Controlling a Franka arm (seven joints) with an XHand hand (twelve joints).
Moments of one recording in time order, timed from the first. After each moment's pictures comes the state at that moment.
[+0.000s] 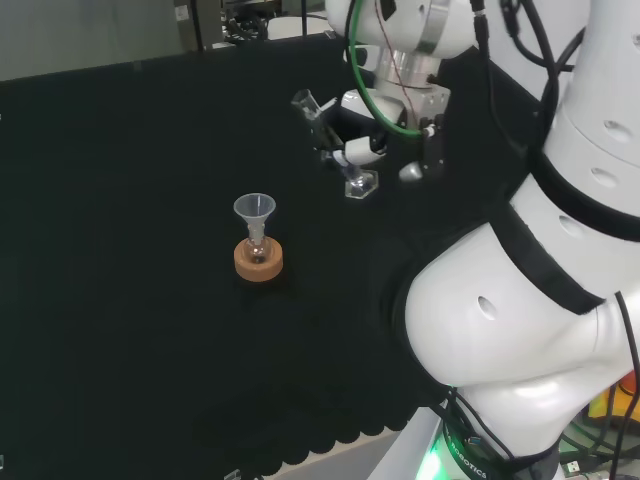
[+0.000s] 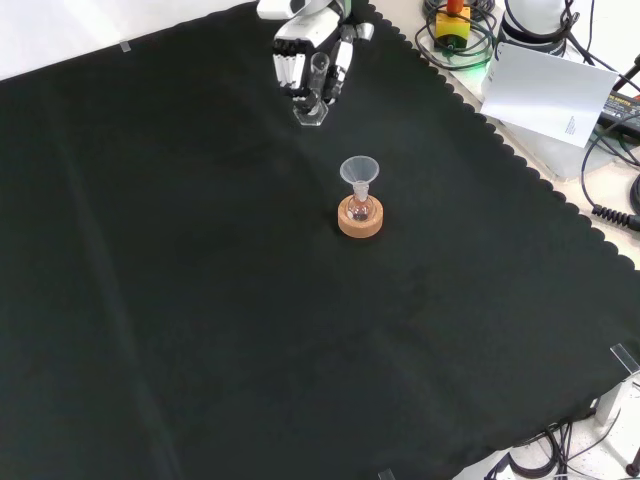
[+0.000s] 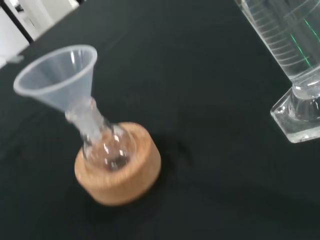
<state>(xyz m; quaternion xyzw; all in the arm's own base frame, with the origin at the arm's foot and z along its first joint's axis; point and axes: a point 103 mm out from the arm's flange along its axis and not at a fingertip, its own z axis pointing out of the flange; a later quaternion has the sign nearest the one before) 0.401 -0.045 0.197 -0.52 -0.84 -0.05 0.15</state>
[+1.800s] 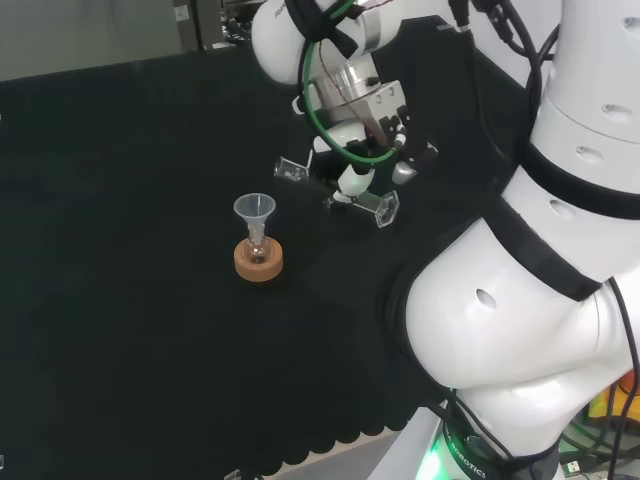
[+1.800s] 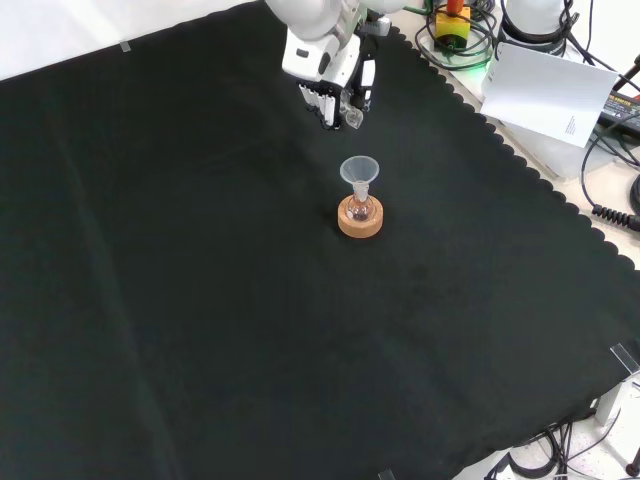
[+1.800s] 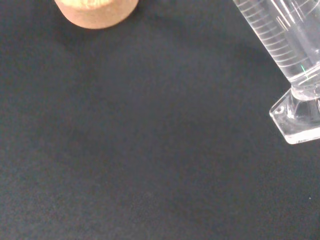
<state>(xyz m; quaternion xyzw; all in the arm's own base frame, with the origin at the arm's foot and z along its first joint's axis) 0.378 -0.021 0.190 -0.49 -0.82 0.24 0.17</state>
